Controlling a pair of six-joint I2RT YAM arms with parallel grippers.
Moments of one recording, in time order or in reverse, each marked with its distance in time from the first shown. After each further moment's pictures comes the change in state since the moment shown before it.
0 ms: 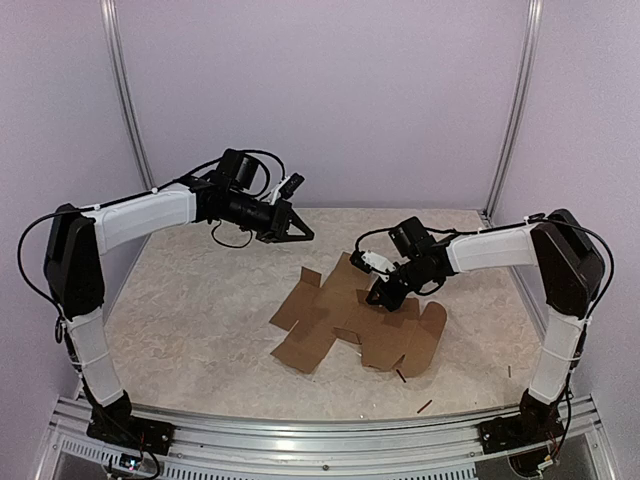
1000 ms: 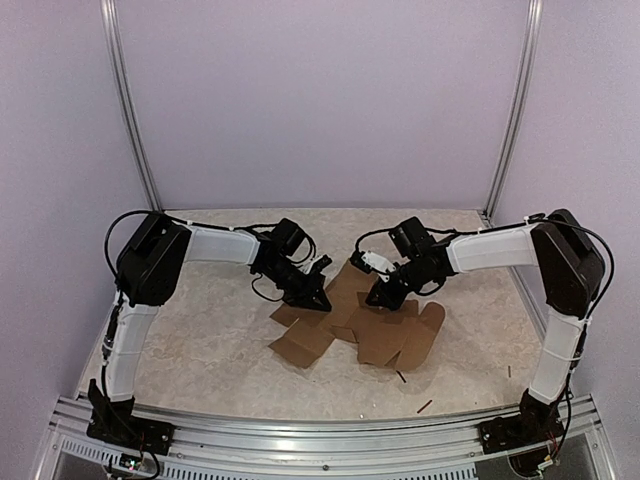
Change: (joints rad) left arm -0.105 0.475 0.066 0.005 -0.009 -0.029; right arm 0.000 -0.001 -0.002 0.001 0.003 0.005
